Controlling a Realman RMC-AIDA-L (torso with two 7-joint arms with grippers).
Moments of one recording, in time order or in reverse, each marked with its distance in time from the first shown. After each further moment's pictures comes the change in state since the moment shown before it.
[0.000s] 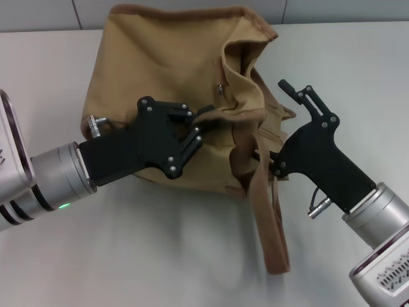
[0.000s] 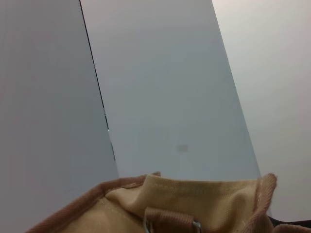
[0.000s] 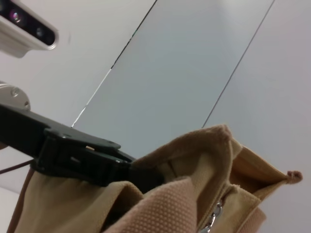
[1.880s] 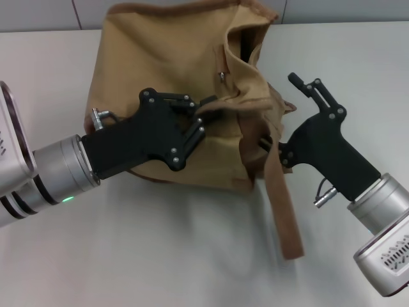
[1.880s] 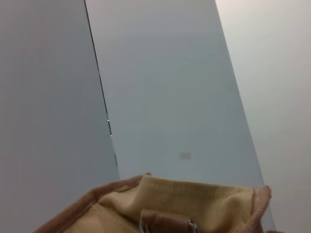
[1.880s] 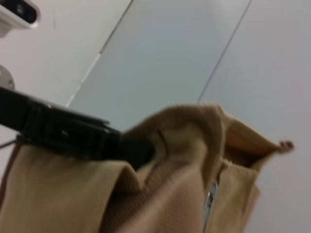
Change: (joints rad) left arm -0.020 0.000 0.026 -0.014 -0.050 0.001 -0.012; right arm 0.002 0.000 0.035 -0.049 -0.004 0.040 0.071
